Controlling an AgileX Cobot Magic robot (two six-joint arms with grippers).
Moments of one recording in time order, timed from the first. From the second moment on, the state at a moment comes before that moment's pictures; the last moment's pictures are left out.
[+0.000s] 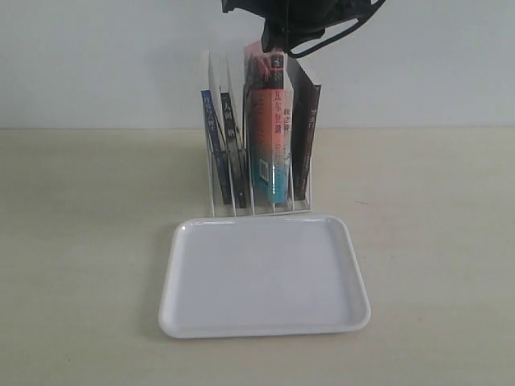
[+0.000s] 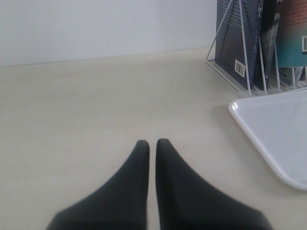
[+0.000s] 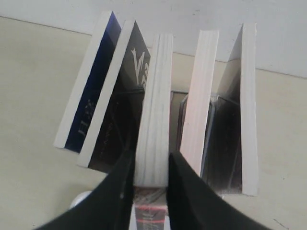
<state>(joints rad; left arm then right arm) -0.10 0.00 0.00 -0.04 0.33 0.08 0.52 2.03 -2.09 0.03 0.95 0.22</state>
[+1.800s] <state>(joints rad) -0.10 0.00 0.00 -0.04 0.33 0.08 0.59 2.14 -2.13 -0.04 0.94 0.18</state>
